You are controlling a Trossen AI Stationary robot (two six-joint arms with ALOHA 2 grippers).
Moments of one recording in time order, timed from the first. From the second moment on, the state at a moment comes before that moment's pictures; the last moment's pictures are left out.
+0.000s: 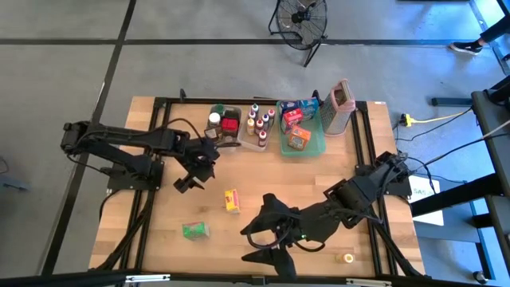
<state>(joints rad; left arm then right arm) 0.05 1.17 0.86 -0.79 0.34 0.61 0.61 1.98 2.35 -0.67 0.24 0.67</state>
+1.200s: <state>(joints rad) 0.08 1.28 0.75 -0.39 0.33 0.72 0.61 1.98 2.35 -0.67 0.26 0.67</state>
